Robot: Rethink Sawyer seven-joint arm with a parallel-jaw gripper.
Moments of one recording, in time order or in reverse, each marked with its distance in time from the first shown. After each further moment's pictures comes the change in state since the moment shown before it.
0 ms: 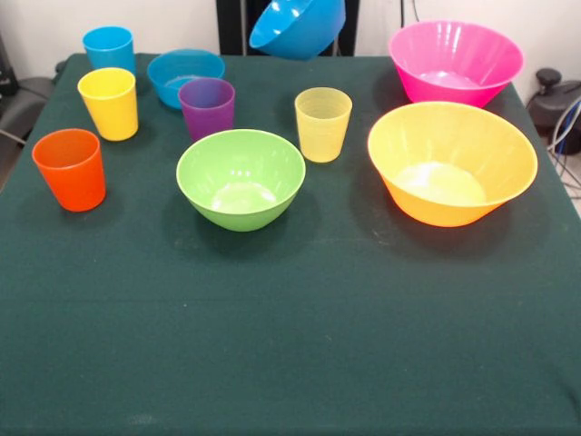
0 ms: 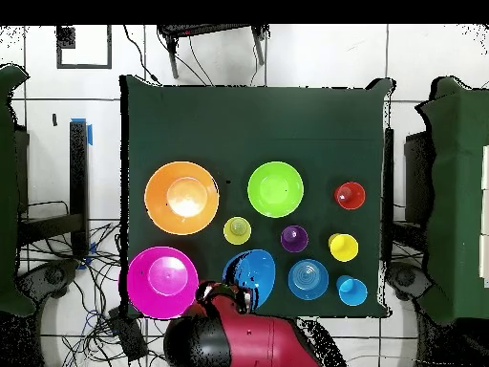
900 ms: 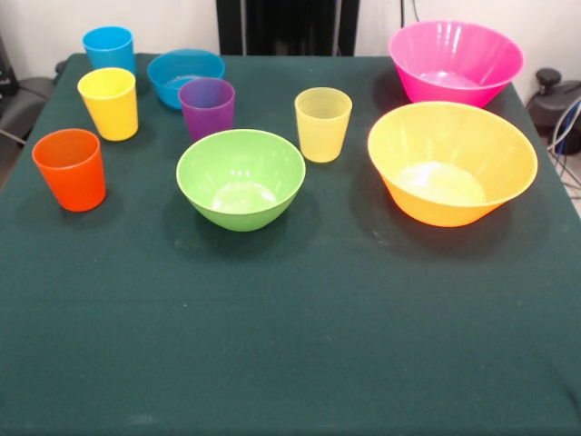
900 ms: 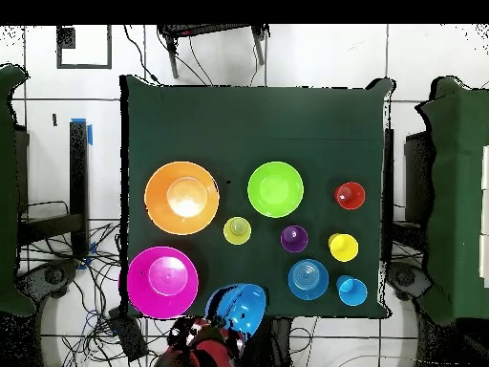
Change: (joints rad) arm -0.054 -0.401 0.055 0.152 0.175 0.341 0.000
